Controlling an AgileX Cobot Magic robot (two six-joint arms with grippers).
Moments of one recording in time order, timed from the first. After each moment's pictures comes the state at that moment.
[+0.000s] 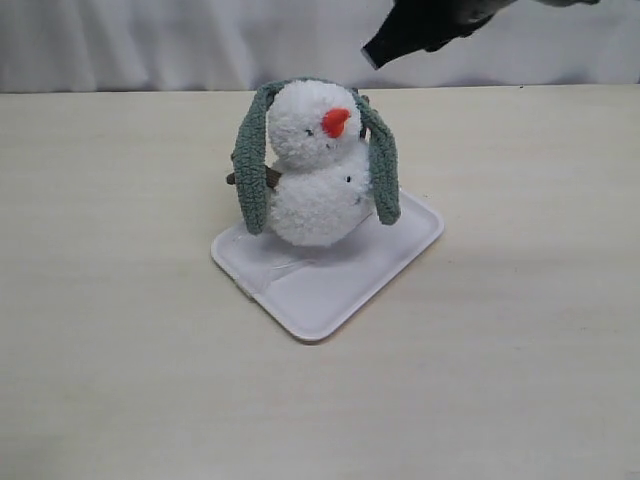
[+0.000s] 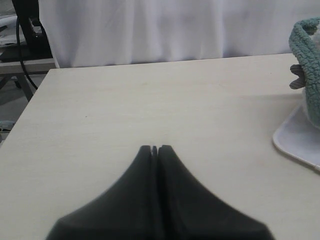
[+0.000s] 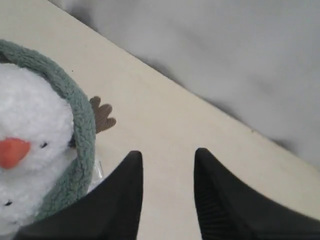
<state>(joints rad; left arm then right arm) -0.05 0.00 0.00 0.04 0.34 0.00 0.54 1.66 -1.46 -0.72 0.75 0.35</state>
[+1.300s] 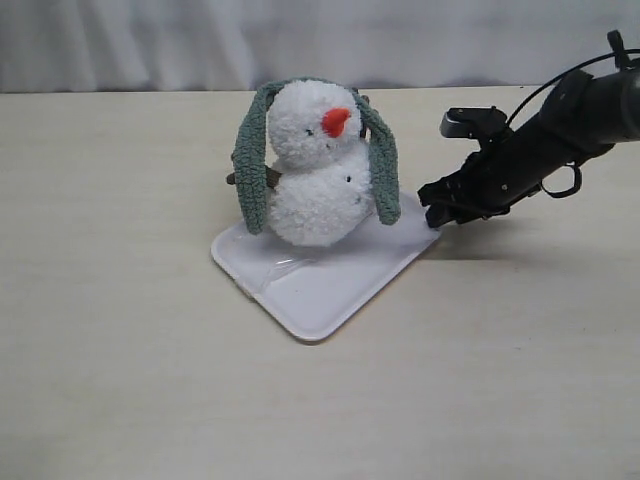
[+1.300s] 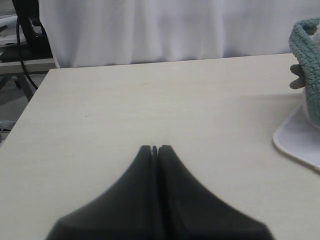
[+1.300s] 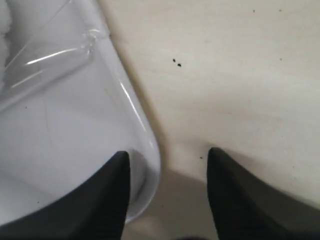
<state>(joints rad) -0.05 0.00 0.00 0.04 0.34 0.00 0.06 2.14 -1.34 0.53 0.60 -0.58</state>
